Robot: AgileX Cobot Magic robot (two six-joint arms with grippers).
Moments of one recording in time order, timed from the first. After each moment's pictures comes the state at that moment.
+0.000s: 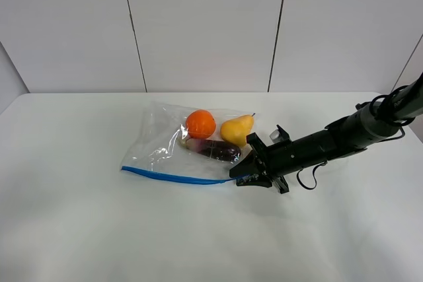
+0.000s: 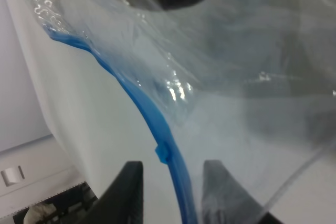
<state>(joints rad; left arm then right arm) -0.02 0.00 -0.57 -0.01 1.17 -0.04 0.12 2.22 -1.04 1.42 0.96 -0.85</state>
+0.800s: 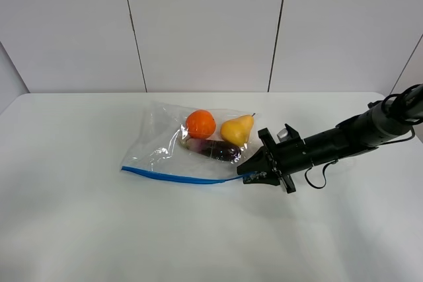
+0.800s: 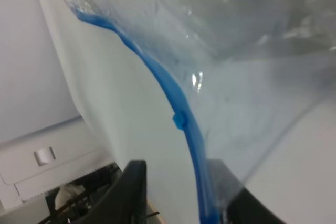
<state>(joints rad) -0.02 0.00 -0.57 -0.01 1.17 -0.04 0.05 2.22 -1.04 1.37 1.07 -0.83</state>
